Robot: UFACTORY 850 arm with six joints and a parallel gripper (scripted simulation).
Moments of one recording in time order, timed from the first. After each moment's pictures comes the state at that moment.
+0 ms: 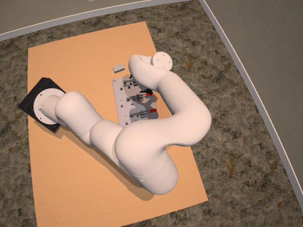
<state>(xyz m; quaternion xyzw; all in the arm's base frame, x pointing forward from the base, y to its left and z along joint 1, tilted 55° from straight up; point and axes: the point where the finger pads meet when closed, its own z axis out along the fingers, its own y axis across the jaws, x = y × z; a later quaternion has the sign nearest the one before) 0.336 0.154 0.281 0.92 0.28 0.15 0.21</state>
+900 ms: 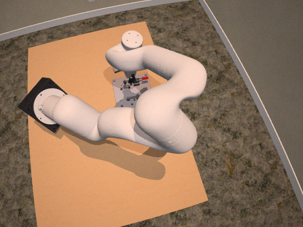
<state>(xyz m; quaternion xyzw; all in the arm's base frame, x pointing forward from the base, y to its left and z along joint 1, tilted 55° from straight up) 0.317 0.201 0.221 0.91 0.14 0.27 0.27</state>
